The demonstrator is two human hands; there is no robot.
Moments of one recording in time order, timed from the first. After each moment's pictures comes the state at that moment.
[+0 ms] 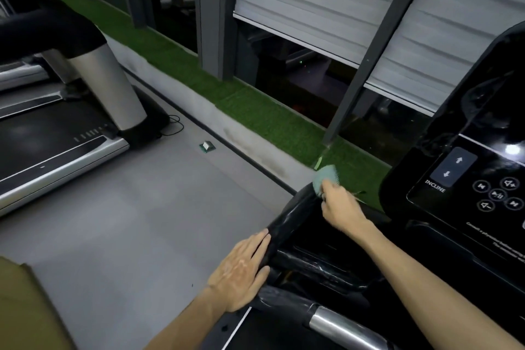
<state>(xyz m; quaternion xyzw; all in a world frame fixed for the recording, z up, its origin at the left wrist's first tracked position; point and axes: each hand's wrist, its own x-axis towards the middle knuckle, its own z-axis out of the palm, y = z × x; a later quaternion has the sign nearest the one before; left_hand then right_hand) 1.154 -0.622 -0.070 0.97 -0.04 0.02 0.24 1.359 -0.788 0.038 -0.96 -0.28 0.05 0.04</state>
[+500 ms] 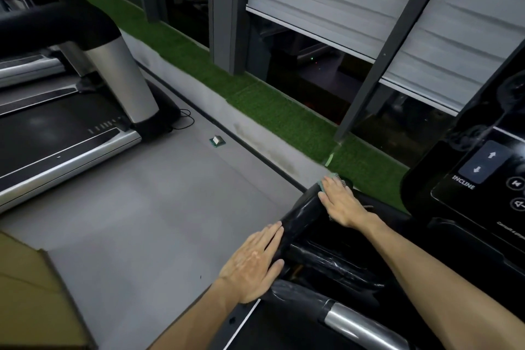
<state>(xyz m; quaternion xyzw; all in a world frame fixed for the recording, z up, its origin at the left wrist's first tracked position) 1.156 -0.621 -0.073 0.97 -0.04 0.00 0.22 1.382 -0.780 -0.006 -0.93 -0.32 0.15 0.01</state>
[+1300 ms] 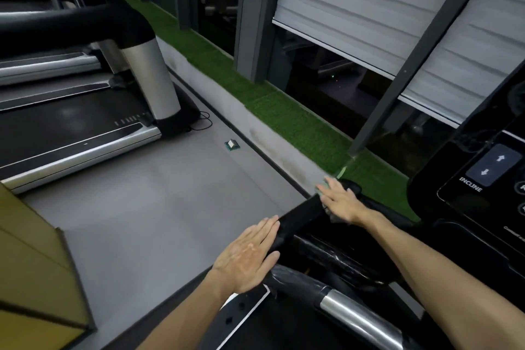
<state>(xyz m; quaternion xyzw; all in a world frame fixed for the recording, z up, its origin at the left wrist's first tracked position) 1.130 -0.627 -0.069 0.98 0.01 0.02 0.21 1.386 -0.777 -0.017 -0.91 -0.36 0.21 0.01</state>
